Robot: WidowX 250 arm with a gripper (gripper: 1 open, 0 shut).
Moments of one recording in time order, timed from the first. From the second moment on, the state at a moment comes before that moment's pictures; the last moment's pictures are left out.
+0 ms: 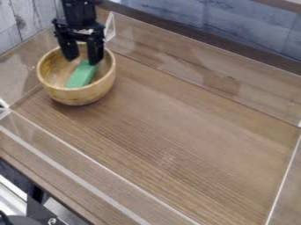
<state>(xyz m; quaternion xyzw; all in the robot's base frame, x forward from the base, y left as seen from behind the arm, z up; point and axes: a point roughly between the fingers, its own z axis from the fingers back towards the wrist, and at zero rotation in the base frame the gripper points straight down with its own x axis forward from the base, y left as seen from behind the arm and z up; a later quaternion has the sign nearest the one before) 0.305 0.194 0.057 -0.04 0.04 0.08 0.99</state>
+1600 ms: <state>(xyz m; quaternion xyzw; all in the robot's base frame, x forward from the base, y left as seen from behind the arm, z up) 0.328 0.154 0.138 -0.11 0.00 0.11 0.99</state>
